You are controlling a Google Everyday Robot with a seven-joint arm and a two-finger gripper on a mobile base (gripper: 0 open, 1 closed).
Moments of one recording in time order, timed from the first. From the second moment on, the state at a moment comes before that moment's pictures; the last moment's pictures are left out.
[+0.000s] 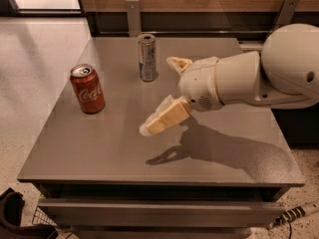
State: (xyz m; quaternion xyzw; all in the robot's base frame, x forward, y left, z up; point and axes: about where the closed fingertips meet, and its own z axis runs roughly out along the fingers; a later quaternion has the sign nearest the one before) arm 0.492 0.002 0.915 -0.54 0.66 0.23 0.46
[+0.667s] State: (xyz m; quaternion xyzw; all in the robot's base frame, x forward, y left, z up) arm 0.505 0.063 0.889 -0.54 0.63 0.29 0.48
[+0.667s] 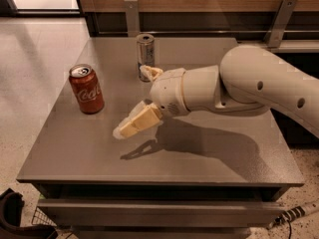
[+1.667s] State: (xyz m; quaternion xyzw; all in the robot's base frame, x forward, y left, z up) arm 0.546 0.123 0.879 -0.53 0.60 0.33 0.50
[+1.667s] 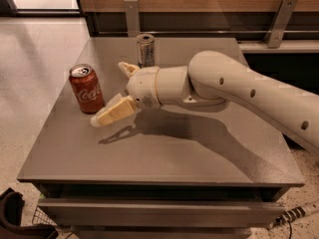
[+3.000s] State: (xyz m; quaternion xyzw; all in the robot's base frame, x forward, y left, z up) arm 0.571 0.197 0.883 -0.52 0.56 0.38 0.53
